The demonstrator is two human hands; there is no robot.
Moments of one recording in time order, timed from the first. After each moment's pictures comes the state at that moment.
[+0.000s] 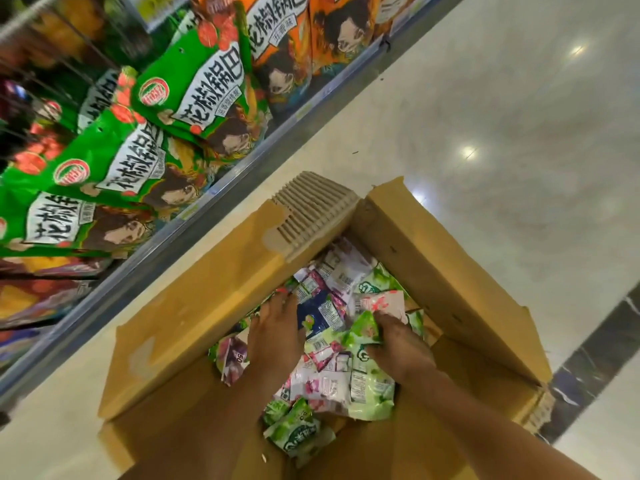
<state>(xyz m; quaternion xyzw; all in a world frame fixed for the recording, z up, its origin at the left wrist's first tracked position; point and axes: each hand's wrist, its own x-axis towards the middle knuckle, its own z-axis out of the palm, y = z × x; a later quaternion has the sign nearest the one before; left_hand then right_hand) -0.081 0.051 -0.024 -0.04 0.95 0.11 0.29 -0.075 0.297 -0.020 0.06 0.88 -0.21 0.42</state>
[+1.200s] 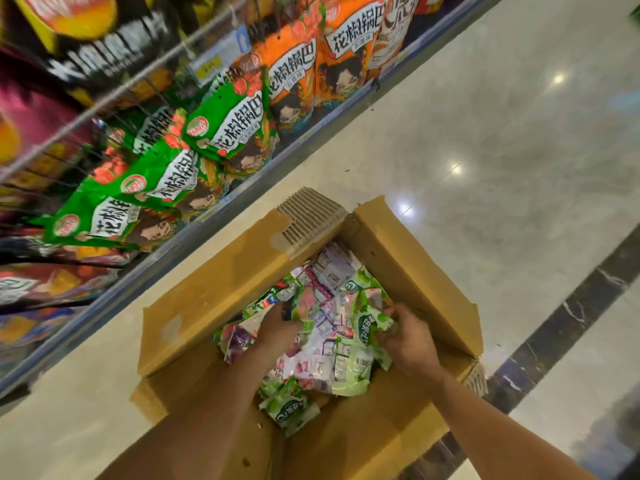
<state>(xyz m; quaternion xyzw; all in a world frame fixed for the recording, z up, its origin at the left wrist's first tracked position) -0.092 0.064 0.061 -0.34 0.72 0.44 0.41 -0.081 0.319 0.093 0.20 0.86 -0.32 0.35</state>
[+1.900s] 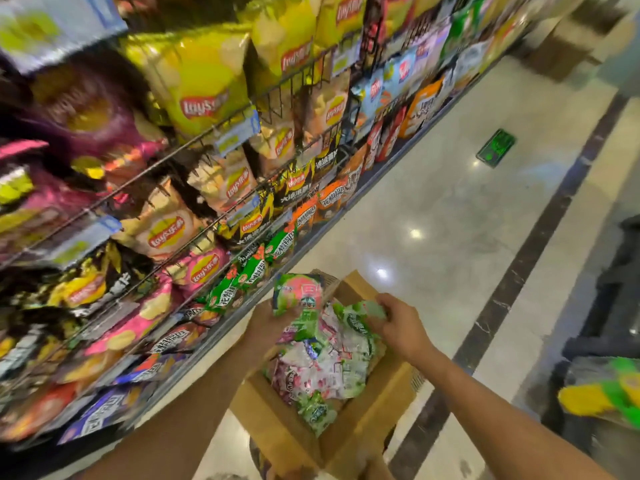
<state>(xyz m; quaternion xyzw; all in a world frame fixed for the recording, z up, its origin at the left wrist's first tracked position) -0.119 -0.040 0.524 -0.20 0.71 0.61 0.28 -0.093 0.238 0.542 0.08 0.91 -0.37 0.18</state>
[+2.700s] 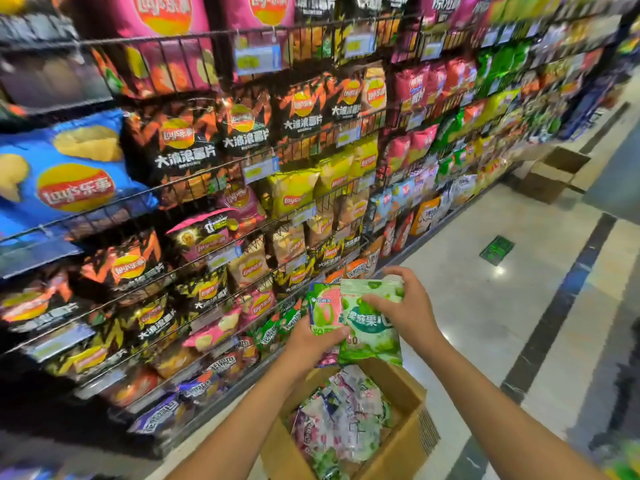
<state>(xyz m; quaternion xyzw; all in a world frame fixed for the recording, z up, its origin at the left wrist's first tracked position) 0.048 -0.036 0.764 -0.10 0.69 0.69 0.18 0.008 0.169 0.808 0.03 0.83 -0.56 -0.04</state>
